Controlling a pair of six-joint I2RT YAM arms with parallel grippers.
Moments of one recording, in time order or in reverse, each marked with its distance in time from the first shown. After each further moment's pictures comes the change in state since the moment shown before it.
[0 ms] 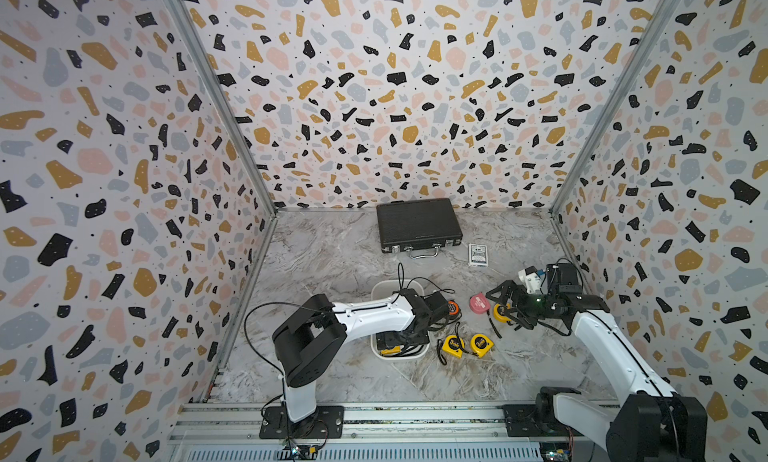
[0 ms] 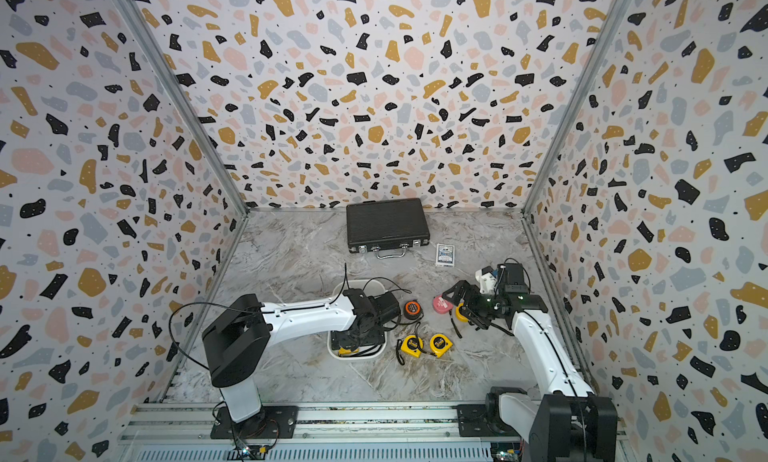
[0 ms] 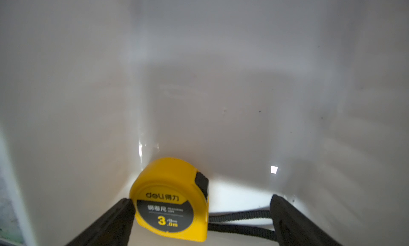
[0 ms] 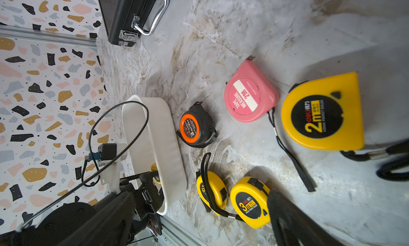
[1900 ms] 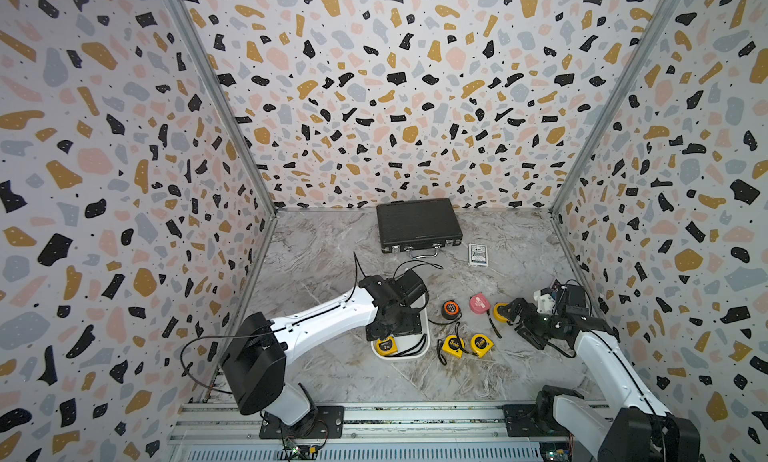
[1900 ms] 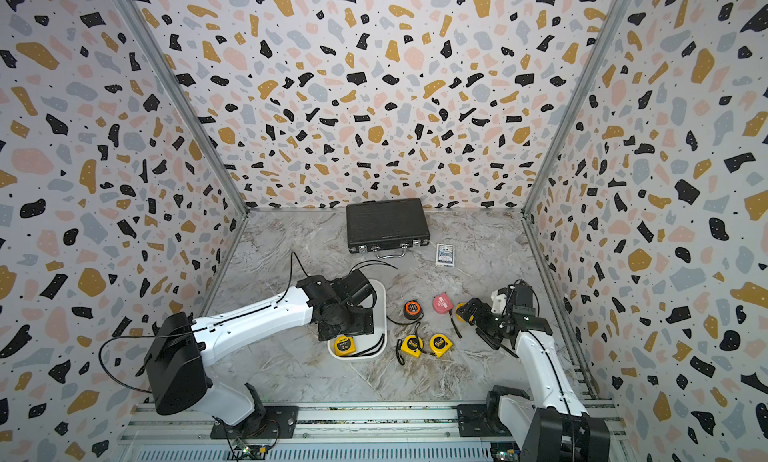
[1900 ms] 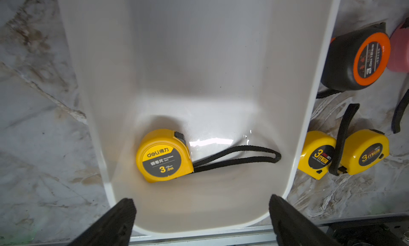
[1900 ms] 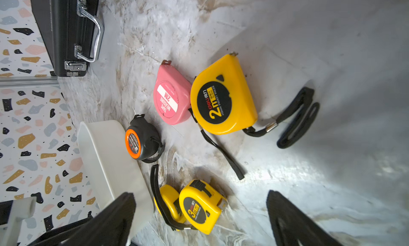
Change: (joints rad) left arm 0.108 -0.281 -0.050 -0.006 0.199 0.185; right arm -0.132 -0.107 -0.195 0.032 0.113 0.016
